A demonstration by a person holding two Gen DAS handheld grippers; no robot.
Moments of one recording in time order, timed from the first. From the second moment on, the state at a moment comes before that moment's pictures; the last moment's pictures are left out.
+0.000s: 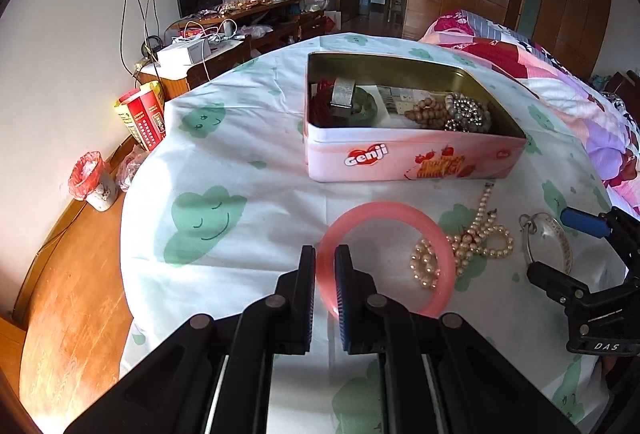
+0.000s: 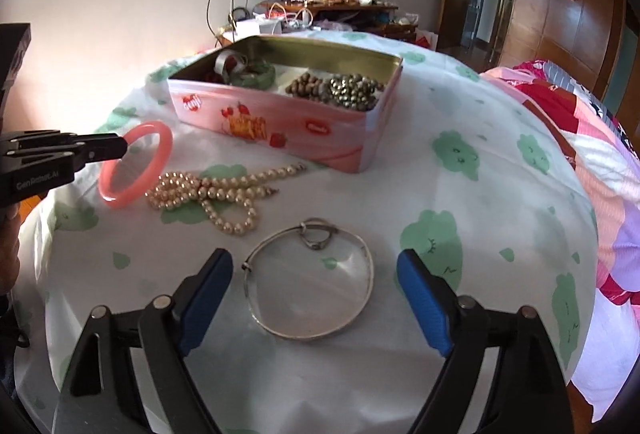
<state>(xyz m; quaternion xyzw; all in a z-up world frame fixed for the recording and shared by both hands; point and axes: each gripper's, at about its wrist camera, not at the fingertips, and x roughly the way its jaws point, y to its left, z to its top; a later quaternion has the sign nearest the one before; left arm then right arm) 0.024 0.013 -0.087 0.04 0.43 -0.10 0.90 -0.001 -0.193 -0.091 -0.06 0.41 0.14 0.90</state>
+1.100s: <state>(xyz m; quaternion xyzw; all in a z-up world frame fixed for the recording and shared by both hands) 0.028 -0.001 -0.007 0.05 0.35 -0.11 0.93 0.003 -0.199 -0.041 -0.06 0.33 0.14 0.93</state>
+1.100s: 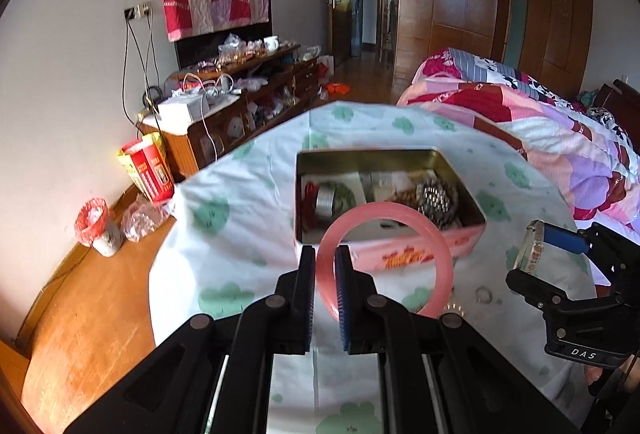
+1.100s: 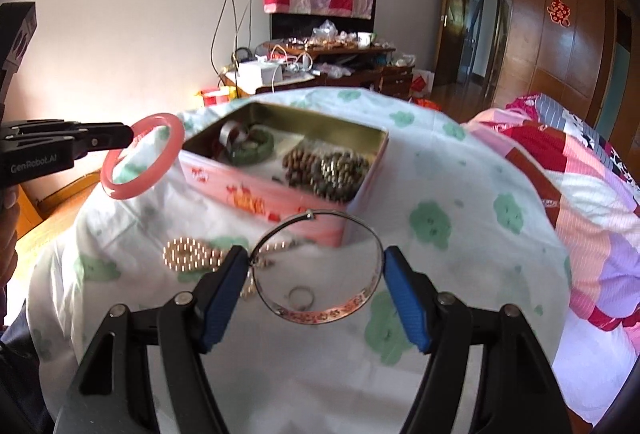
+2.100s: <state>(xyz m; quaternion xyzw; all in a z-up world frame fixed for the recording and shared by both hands) 0.135 -0.021 -0.018 0.09 0.36 -0.08 0.92 0.111 -0.176 -0.033 -0.10 0.31 0.13 0.94</state>
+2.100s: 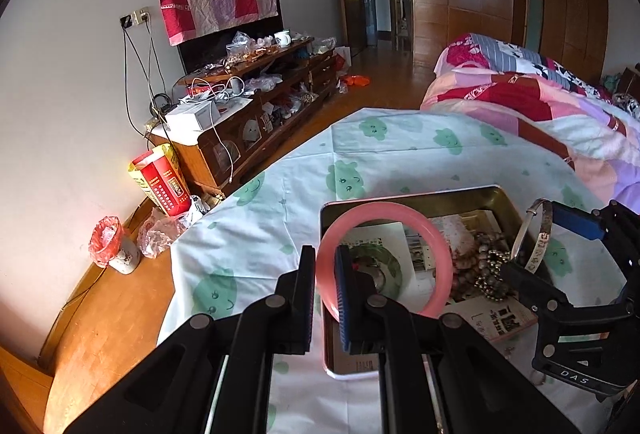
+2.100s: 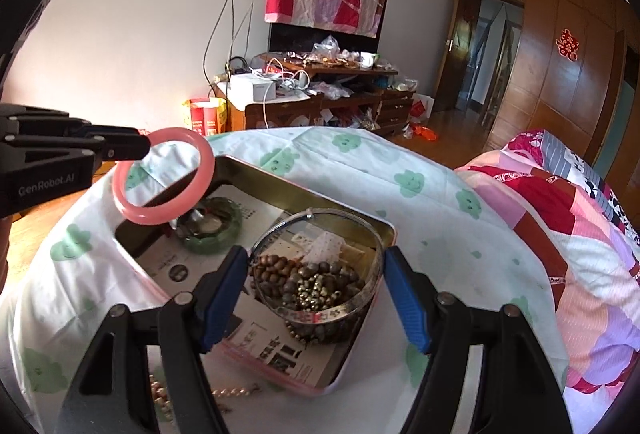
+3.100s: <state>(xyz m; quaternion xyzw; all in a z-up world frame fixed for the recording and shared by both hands) 0.139 -0.013 -0.032 0.06 0.39 -0.07 0.92 0.103 -0.182 -0.042 -0.08 0.32 0.12 0.94</state>
